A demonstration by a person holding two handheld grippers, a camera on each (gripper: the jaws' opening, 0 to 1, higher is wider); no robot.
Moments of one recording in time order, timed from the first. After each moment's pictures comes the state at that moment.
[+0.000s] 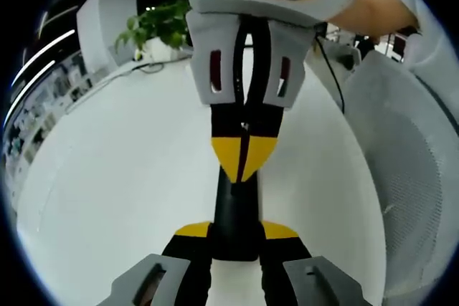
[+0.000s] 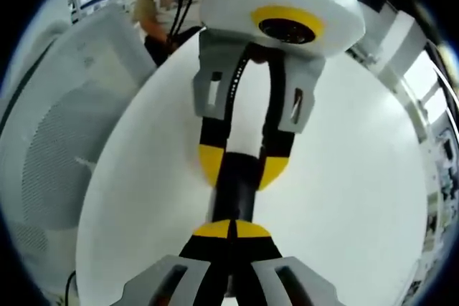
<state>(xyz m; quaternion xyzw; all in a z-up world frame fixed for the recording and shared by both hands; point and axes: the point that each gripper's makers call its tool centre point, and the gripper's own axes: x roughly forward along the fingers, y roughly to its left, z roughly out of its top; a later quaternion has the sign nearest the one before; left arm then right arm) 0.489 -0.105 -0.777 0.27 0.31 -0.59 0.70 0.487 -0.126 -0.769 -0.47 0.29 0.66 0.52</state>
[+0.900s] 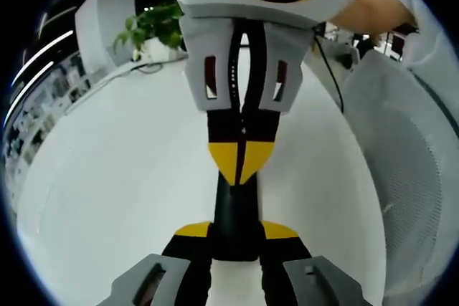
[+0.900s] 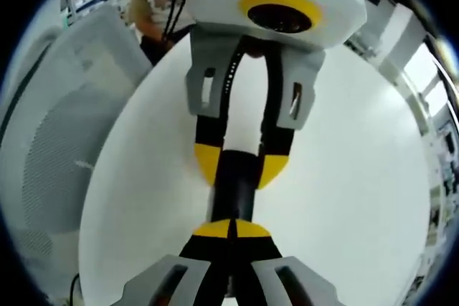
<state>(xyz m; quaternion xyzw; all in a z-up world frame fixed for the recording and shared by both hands) 0.491 -0.106 -0.777 0.27 0.31 -0.59 0.69 0.489 -0.126 -0.773 -0.47 0.31 0.65 0.51</state>
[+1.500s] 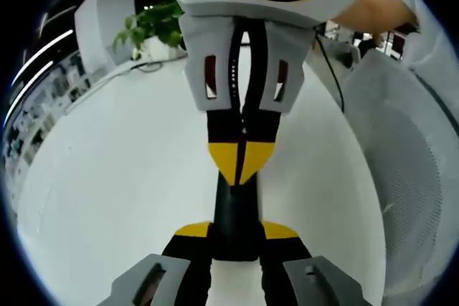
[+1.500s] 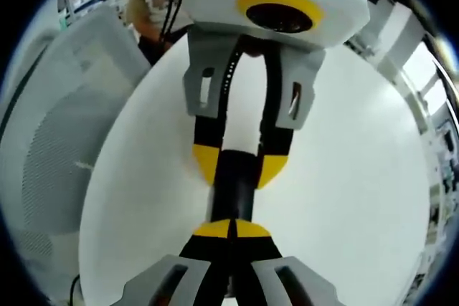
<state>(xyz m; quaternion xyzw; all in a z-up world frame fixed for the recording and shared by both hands) 0.490 -0.107 -0.778 0.28 0.32 -0.59 0.69 0.489 -0.127 -0.772 -0.46 0.31 0.65 0.52</state>
